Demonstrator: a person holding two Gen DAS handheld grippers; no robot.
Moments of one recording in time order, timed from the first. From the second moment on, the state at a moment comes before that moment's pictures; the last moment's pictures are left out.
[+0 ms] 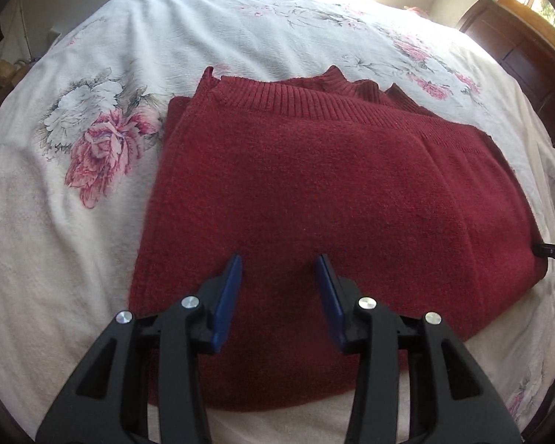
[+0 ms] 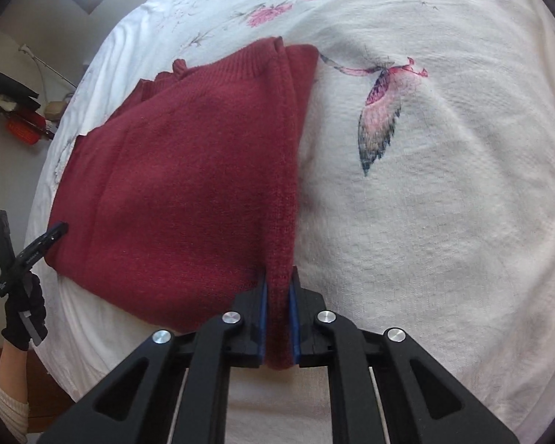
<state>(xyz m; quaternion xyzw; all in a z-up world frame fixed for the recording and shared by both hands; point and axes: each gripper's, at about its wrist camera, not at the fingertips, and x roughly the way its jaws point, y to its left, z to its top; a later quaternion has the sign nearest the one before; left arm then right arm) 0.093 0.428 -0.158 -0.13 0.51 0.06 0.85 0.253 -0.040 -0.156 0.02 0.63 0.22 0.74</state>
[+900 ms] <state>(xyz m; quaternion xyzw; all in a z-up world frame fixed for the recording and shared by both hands) 0.132 0.407 -0.158 -0.15 0.50 0.06 0.85 0.306 -0.038 -0.185 0.15 0.65 0.24 0.71</state>
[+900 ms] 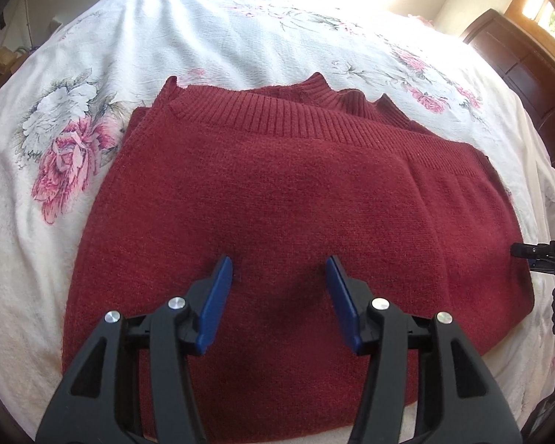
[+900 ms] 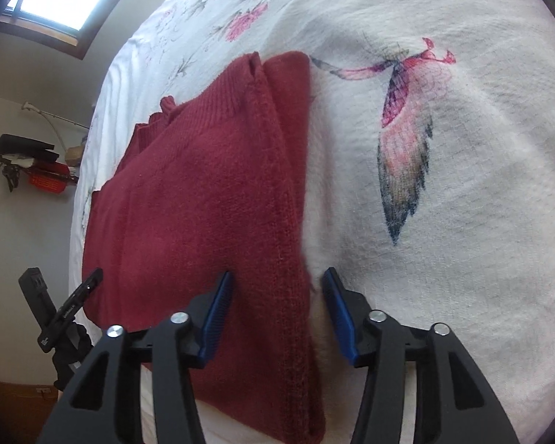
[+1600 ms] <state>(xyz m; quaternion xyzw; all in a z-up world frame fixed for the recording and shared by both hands) 0.134 0.412 -0.168 -0.15 0.50 0.06 0.85 0.305 -0.032 -0.199 0.16 0.65 0.21 0.72</state>
